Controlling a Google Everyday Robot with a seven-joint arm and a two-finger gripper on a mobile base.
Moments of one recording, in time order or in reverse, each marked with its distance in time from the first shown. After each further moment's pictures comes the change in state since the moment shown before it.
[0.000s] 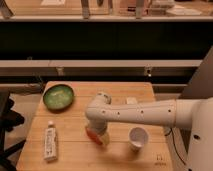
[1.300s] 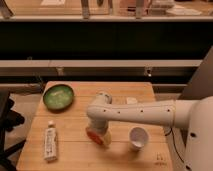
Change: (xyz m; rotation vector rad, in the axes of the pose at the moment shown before) arm 0.006 0.004 0.010 -0.025 -0.025 -0.075
